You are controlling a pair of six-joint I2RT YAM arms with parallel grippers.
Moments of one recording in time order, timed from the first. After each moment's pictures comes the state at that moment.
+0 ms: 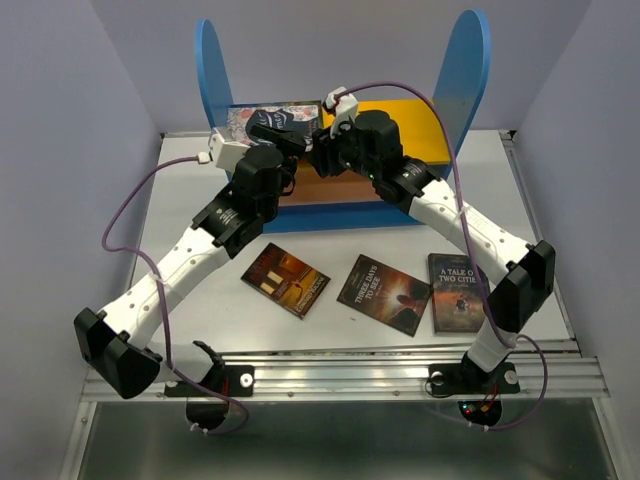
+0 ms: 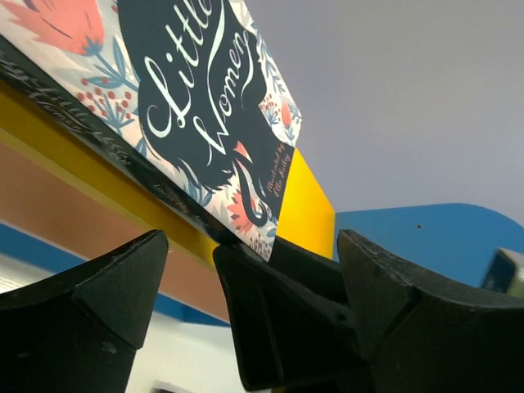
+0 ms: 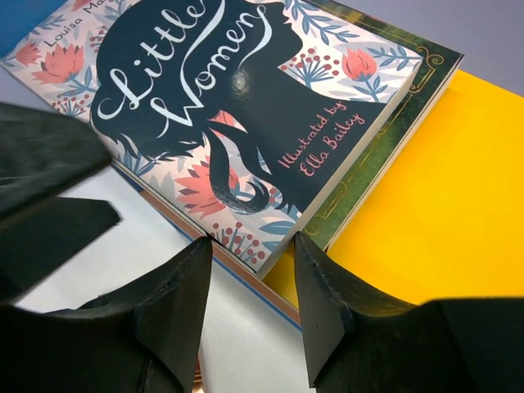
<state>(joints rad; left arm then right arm) -0.68 1.31 1.35 -0.29 -0.64 -1.30 0.71 1.72 1.73 -0.23 -0.06 0.05</state>
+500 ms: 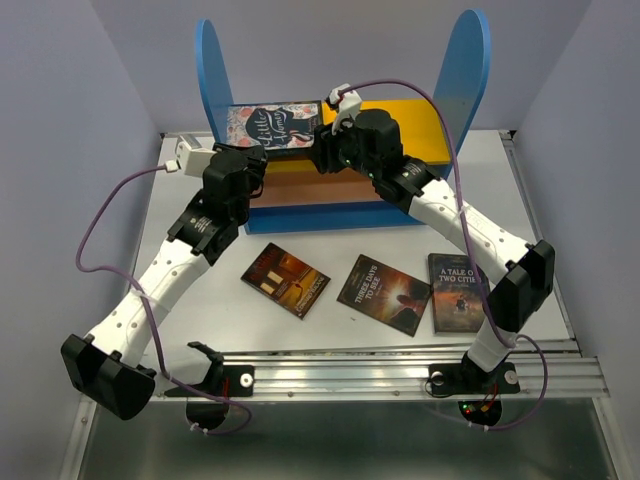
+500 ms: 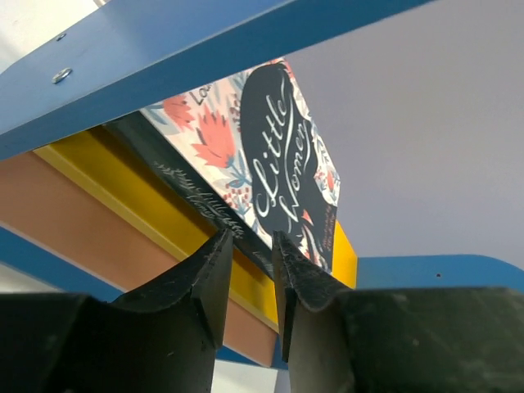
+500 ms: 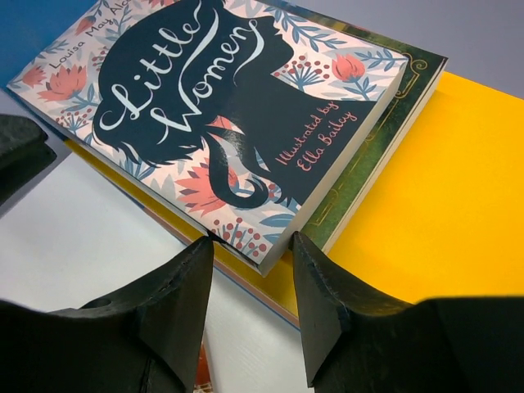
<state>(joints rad) -0.53 1.17 1.21 -0.26 -0.59 -1.25 0.70 1.73 1.74 -0.21 -0.03 0.11</state>
